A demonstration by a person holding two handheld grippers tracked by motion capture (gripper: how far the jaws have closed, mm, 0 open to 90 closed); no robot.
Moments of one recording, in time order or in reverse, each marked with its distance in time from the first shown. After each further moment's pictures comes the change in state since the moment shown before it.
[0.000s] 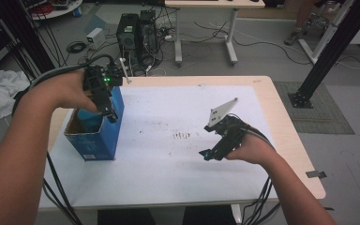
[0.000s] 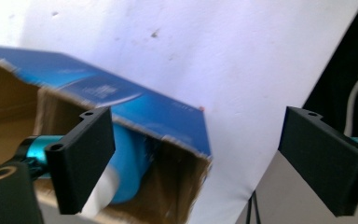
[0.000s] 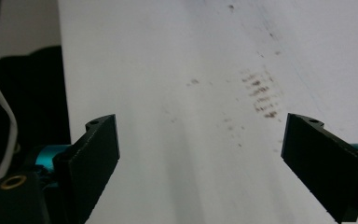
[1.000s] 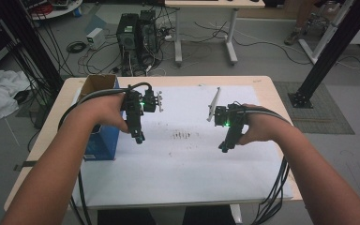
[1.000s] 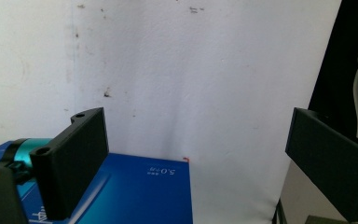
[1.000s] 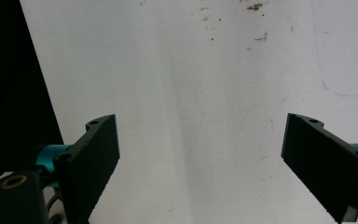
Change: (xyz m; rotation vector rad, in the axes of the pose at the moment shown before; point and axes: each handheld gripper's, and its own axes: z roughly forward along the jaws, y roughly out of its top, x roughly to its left) left arm -0.031 0.053 0.069 0.026 -0.084 0.213; right arm -0.031 0.018 -0.008 0.488 0.002 -0.080
